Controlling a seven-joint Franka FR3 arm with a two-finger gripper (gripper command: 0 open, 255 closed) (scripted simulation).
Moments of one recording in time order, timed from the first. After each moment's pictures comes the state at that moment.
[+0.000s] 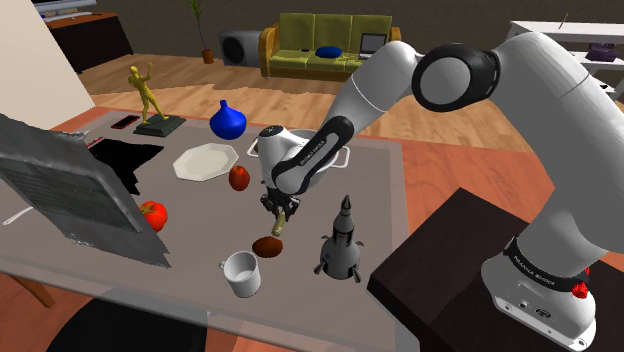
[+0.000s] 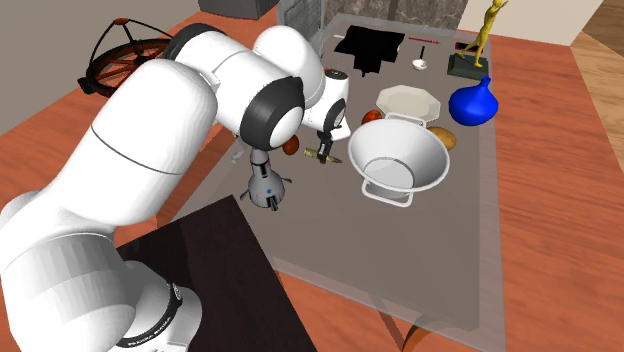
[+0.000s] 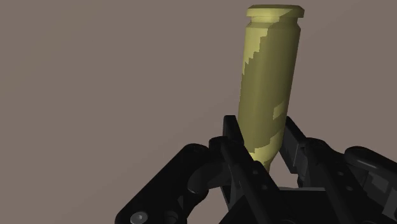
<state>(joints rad) 0.18 0.95 0.27 -1.58 -0.29 2.46 1.49</state>
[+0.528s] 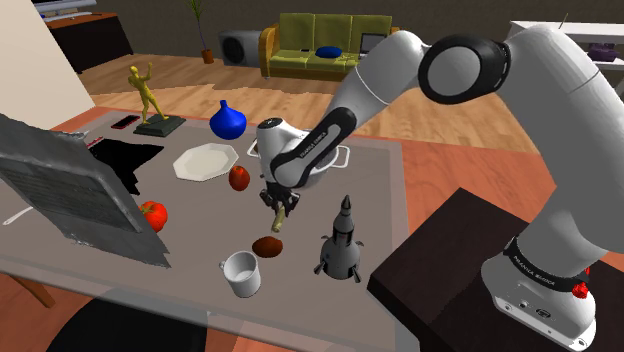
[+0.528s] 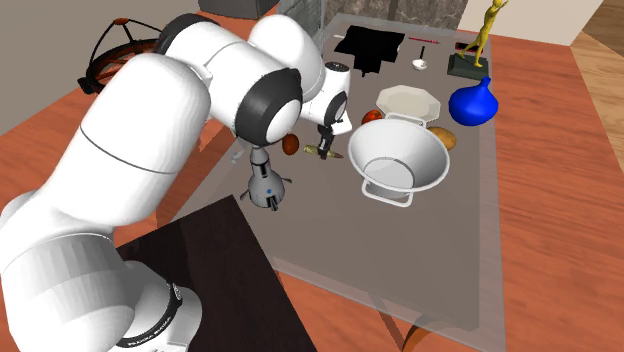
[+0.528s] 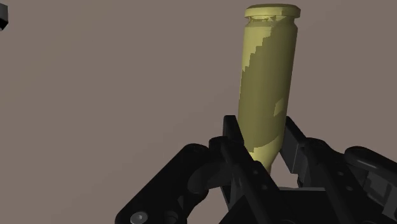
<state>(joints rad) 0.17 0.90 0.29 -1.60 -0.28 2.42 1.48</state>
